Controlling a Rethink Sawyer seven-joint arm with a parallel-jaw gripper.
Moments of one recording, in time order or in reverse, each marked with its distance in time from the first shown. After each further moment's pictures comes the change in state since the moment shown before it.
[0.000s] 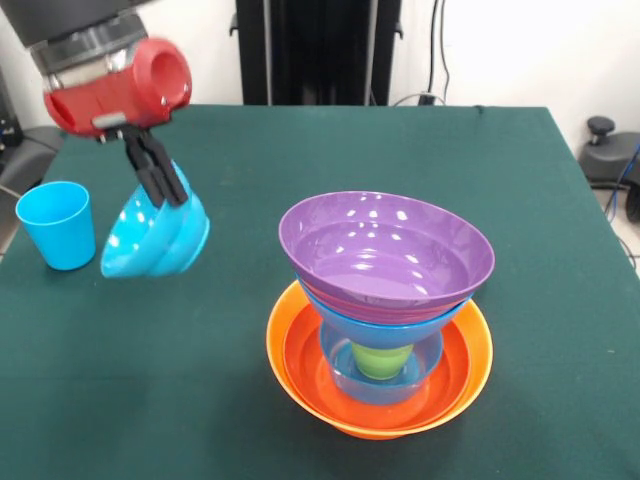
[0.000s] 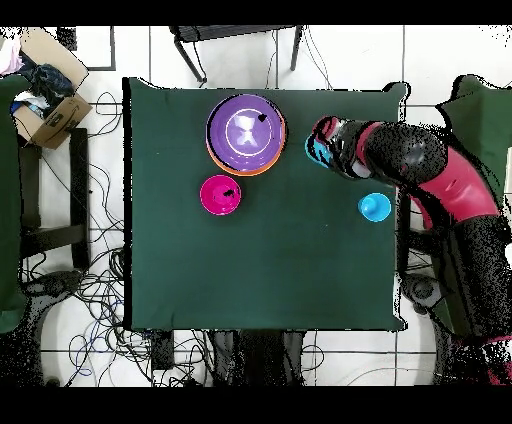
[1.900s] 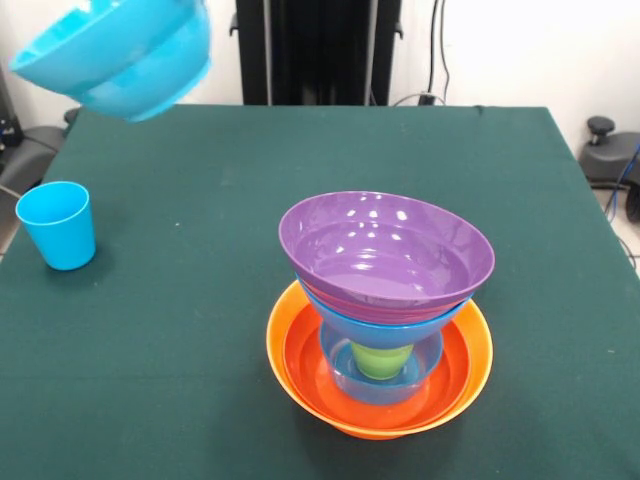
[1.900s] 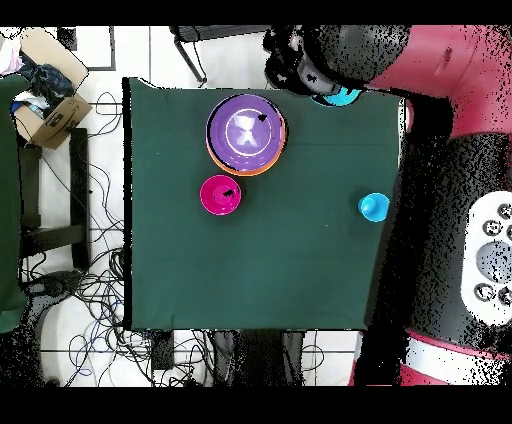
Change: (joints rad) arm 0.461 -0.117 -0.349 -0.563 -0.067 0.376 0.284
